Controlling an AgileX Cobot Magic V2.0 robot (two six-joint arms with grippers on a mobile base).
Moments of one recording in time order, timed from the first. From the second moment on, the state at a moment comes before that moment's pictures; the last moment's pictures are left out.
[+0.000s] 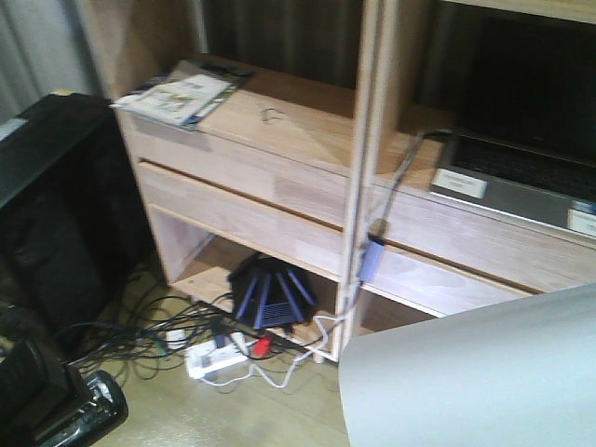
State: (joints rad) left arm -0.43 0.39 -0.64 -0.49 0.88 0.63; right arm 0.37 0.02 0.03 -0.17 -0.66 1.23
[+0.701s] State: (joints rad) left arm -0.43 0.39 -0.64 -0.49 0.88 0.63; right arm 0.37 0.02 0.03 -0.17 -0.66 1.23
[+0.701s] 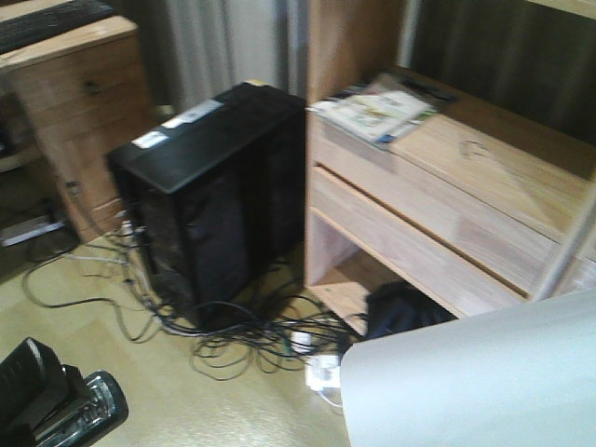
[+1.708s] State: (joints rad) left arm -0.43 0.39 -0.64 -0.49 0.88 0.63; right arm 0.37 0.02 0.03 -0.17 -0.66 1.23
